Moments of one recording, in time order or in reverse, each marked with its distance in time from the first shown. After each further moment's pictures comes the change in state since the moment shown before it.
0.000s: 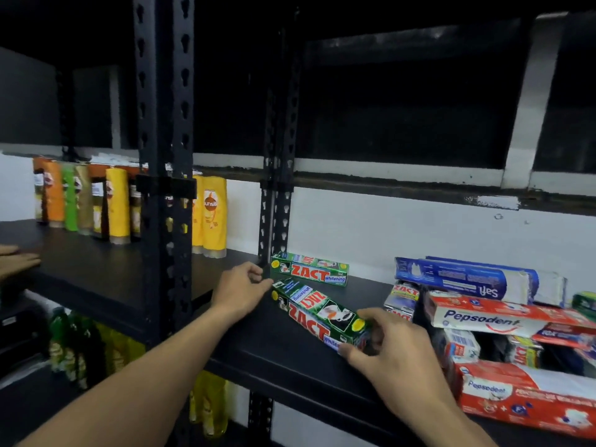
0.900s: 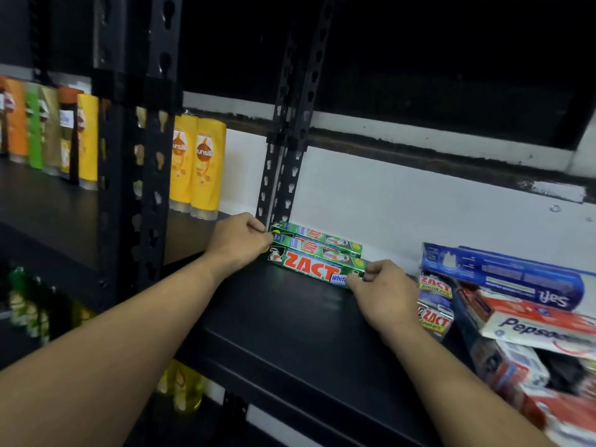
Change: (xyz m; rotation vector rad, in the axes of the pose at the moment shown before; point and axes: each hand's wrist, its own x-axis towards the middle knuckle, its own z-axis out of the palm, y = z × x) left_hand 0.055 -0.015 0.024 -0.163 0.079 -0.026; right_hand 0.122 0.028 0.082 0.152 0.134 0.289
